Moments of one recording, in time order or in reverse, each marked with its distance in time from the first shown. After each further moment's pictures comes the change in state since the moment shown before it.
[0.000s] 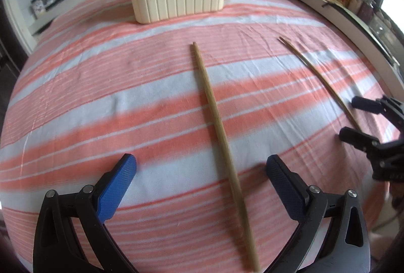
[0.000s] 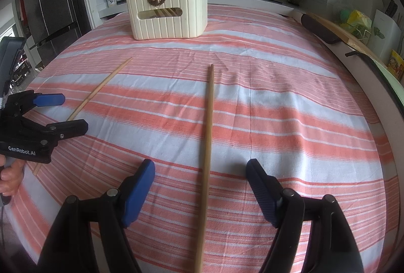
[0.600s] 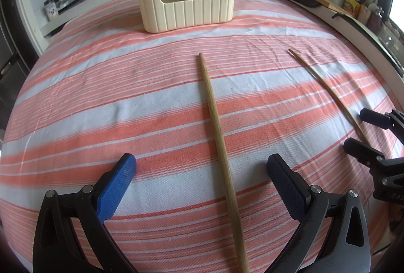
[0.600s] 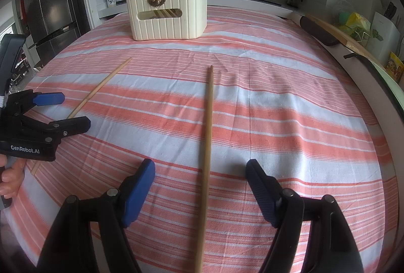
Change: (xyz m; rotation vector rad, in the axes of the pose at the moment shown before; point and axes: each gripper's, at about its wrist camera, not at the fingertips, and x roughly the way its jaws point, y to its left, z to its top) left arm 0.010 -0.010 0.001 -0.044 -0.095 0.082; right arm 0.001 0.003 -0.003 0.013 -0.060 -0.041
